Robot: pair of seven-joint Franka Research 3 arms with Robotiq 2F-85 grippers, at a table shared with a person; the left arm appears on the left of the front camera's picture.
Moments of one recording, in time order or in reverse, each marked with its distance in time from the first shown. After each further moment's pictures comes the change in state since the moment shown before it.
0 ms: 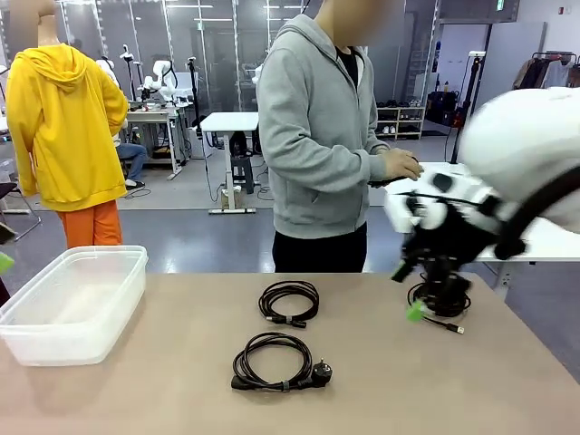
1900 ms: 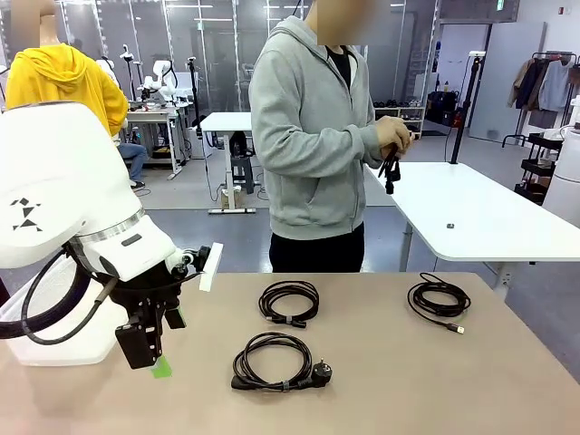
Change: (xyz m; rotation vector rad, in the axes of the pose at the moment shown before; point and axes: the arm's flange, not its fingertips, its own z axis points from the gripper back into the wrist) left arm 0.116 -0.118 -0.215 -0.186 0.339 -0.489; right arm -0.304 0.113 0.126 -0.264 -0.527 -0.494
